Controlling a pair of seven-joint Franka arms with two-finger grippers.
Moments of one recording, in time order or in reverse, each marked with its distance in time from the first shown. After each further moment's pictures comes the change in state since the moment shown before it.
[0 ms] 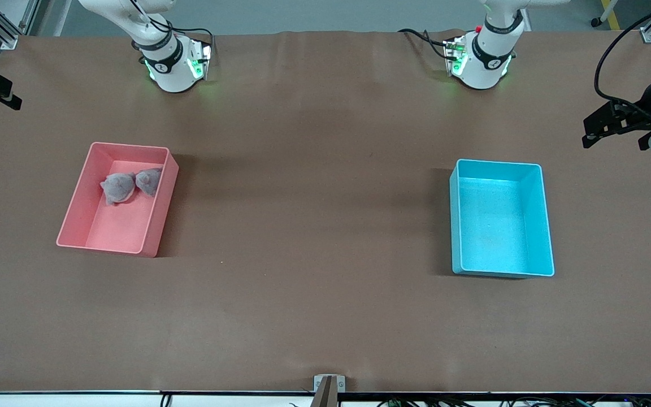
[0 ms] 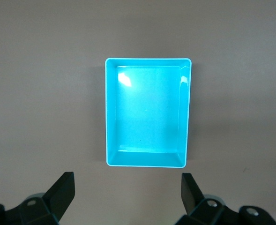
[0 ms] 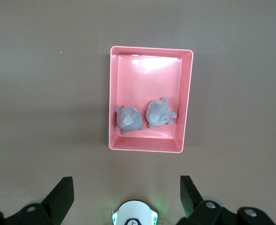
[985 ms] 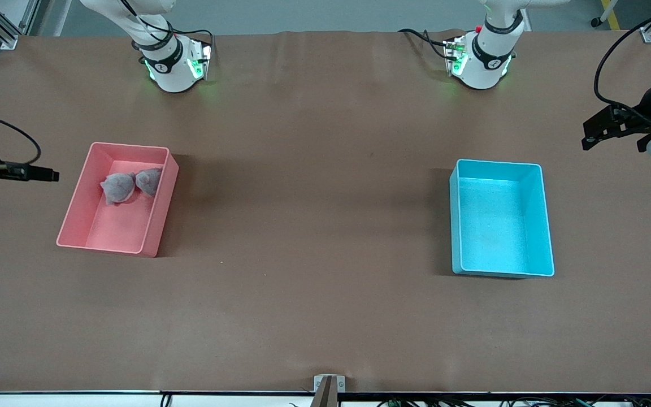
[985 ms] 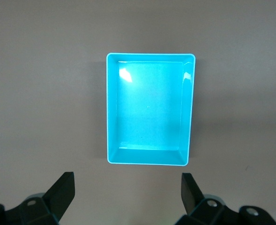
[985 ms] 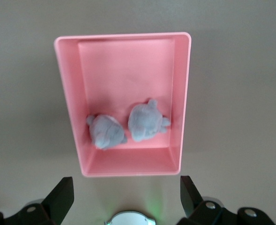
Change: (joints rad) left arm 0.007 0.005 0.003 -0.018 0.000 0.000 0.003; right arm -0.081 0.303 -0.018 -0.143 0.000 0.227 0.008
